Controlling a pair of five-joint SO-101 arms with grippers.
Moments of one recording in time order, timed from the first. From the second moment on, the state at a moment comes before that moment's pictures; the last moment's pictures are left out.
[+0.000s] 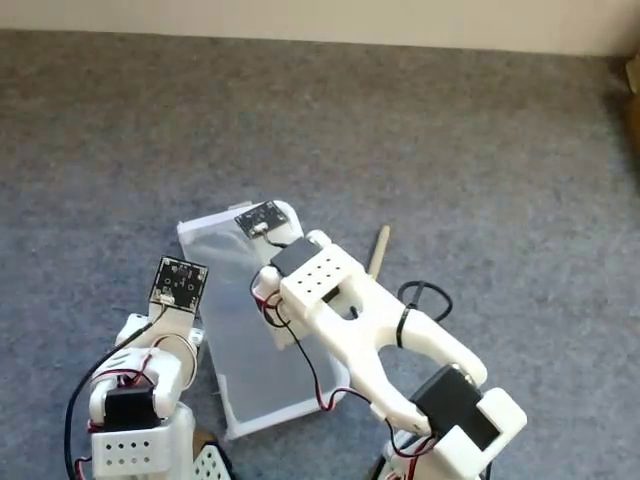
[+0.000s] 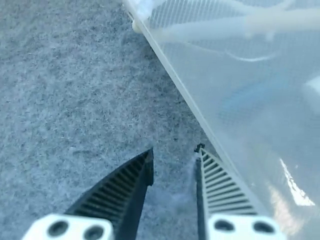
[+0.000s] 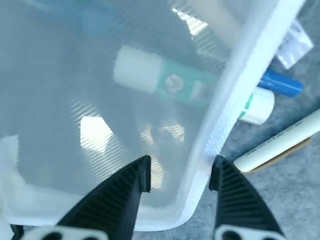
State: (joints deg) left arm -10.6 -103.7 95.6 71.0 -14.8; right arm -43.9 -1.8 26.2 73.1 -7.3
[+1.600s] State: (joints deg) left arm -14.0 -103.6 80.2 64.3 -3.4; right arm -34.2 -25.7 39.1 64.8 -7.3
